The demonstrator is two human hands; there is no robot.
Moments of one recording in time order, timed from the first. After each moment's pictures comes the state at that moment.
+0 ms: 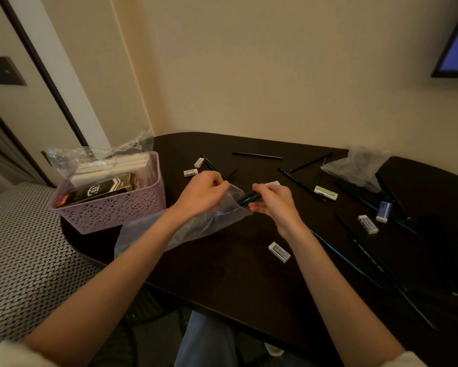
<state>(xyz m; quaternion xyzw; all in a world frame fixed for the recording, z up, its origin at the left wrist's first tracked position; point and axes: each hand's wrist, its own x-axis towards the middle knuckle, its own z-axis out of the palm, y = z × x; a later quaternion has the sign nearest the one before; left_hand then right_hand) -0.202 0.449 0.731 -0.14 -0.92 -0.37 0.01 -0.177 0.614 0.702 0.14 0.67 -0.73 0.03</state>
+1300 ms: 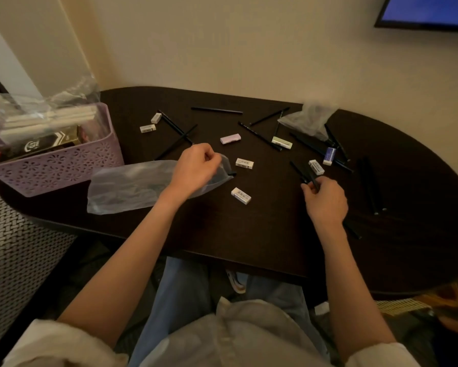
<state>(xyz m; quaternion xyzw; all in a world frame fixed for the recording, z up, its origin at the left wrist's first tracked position) -0.157 0.499 0.693 -0.14 -0.90 -0.40 0.03 -0.070 0.731 0.650 0.34 0.89 -0.26 -0.15</state>
